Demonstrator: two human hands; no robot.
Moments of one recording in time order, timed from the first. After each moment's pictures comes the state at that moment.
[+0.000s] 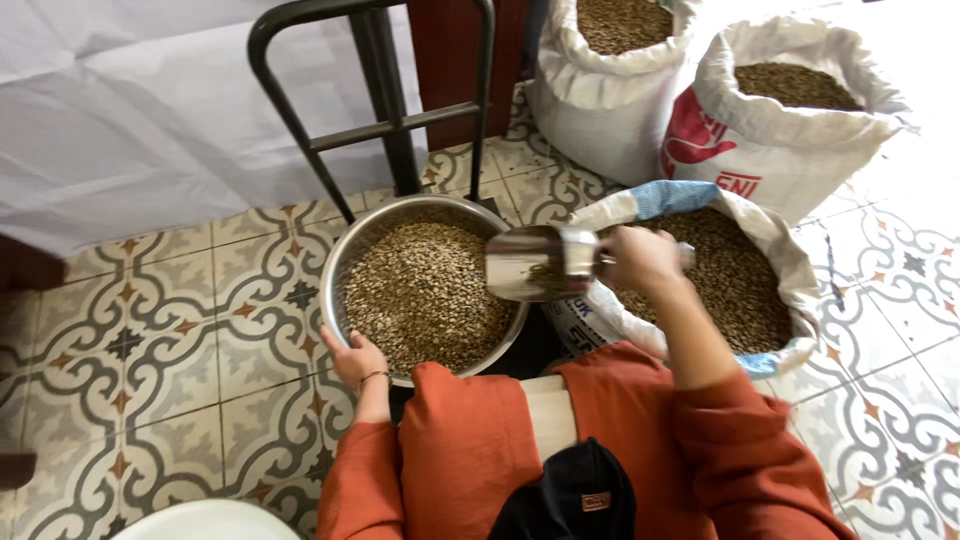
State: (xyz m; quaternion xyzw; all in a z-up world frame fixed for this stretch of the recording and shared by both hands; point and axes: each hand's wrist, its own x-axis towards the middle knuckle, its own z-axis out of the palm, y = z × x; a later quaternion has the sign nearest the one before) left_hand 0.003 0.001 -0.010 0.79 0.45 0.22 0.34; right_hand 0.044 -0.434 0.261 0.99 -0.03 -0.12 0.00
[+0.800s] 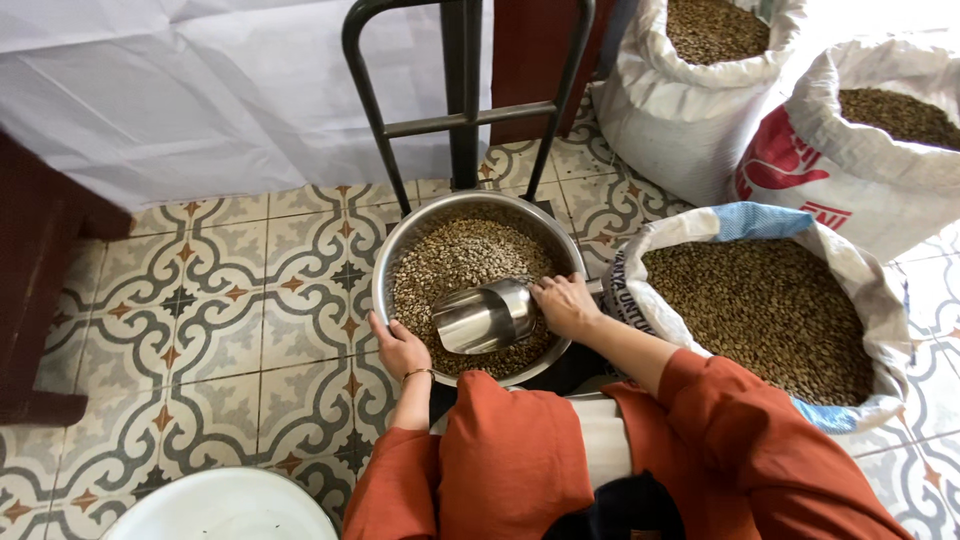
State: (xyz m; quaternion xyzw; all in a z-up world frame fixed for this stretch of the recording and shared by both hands) left_hand 0.000 -0.004 0.011 0.78 0.42 0.27 0.38; right_hand 0.071 -0.288 0.122 0.96 0.27 -0.03 0.01
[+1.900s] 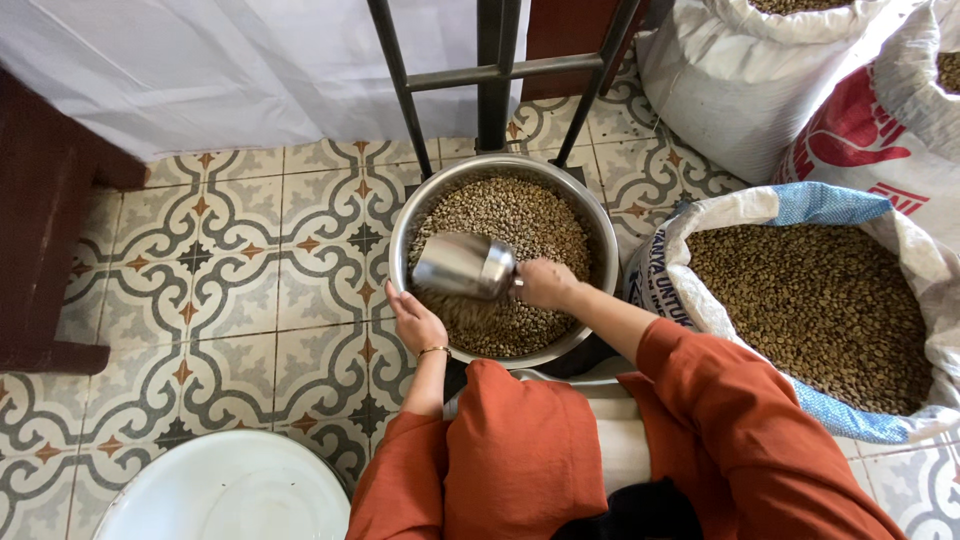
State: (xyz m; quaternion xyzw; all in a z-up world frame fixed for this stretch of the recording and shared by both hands) left_hand -0.006 -0.007 0.033 0.75 0.44 0.22 0.44; right_hand 0.094 -0.205 0.109 0.94 0.15 -0.30 -0.10
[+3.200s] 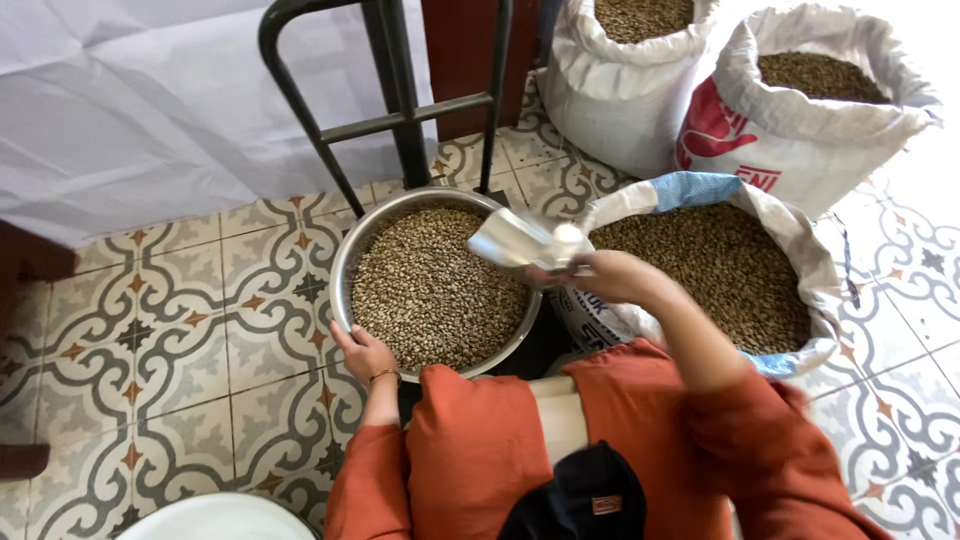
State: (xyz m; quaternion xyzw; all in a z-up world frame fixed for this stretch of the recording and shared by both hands) left_hand 0.004 0.004 -0.011 0.78 0.42 0.26 0.38; right_hand 0.025 -0.389 0.291 0.94 0.10 -0.27 -0.17
